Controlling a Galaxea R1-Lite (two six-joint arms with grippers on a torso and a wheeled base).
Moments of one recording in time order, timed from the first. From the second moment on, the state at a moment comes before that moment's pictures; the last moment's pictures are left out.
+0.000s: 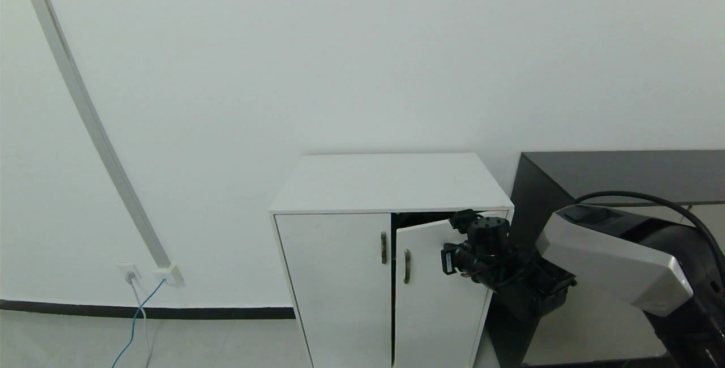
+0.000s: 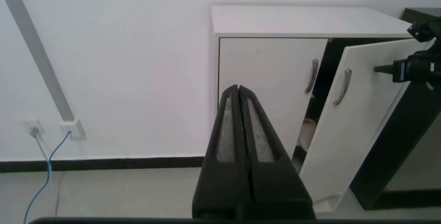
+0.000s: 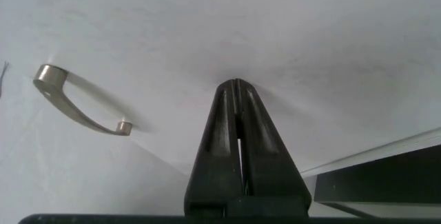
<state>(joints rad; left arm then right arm) 0.00 0.00 0.00 0.00 0.00 -0.02 0.45 2.50 -1.13 -0.97 -0.10 0.09</state>
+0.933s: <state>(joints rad) 0.00 0.00 0.00 0.00 0.00 -0.02 0.40 2.56 -1.30 -0.88 -0.10 0.09</state>
